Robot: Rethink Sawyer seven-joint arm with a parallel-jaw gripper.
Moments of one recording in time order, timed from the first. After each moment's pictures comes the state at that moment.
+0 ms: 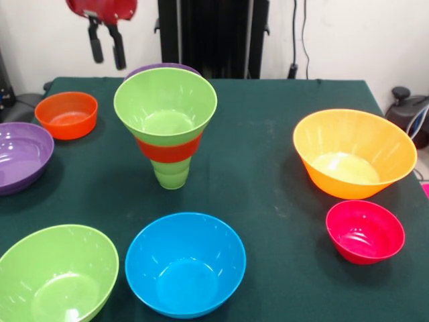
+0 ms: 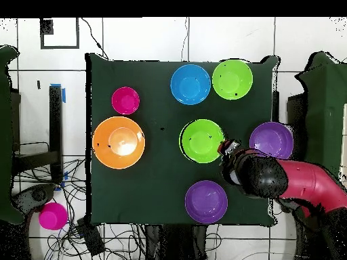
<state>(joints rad) -1.02 -0.94 0.63 1.96 -0.45 0.57 2.36</state>
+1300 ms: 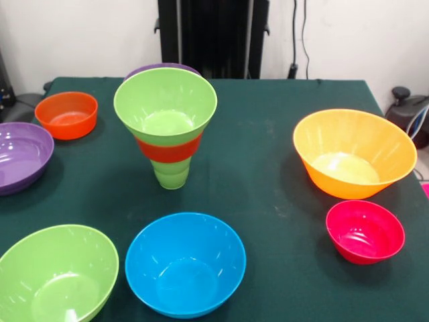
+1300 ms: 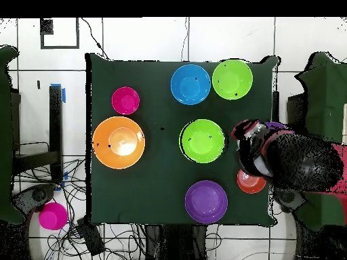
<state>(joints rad) -1.11 -1.10 0.82 1.81 -0.30 0.89 2.34</state>
